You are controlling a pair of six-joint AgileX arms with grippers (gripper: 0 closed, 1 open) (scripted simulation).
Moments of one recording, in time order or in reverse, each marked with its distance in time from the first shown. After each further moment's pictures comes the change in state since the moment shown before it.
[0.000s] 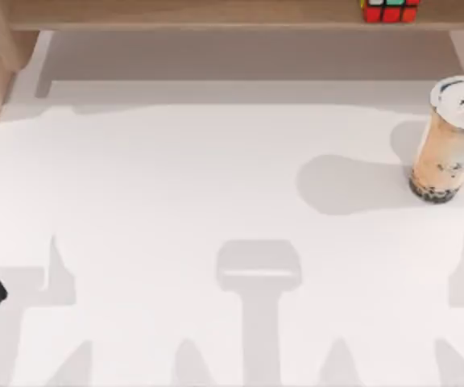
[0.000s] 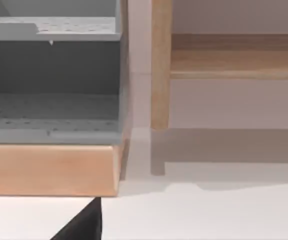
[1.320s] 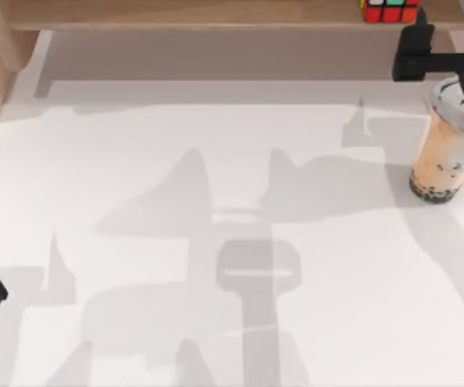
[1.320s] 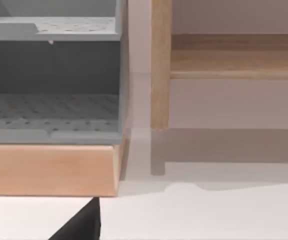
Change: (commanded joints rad) left arm 0.000 0.000 0.000 0.000 0.000 0.000; right arm 0.305 1.637 0.765 0.831 0.330 0.007
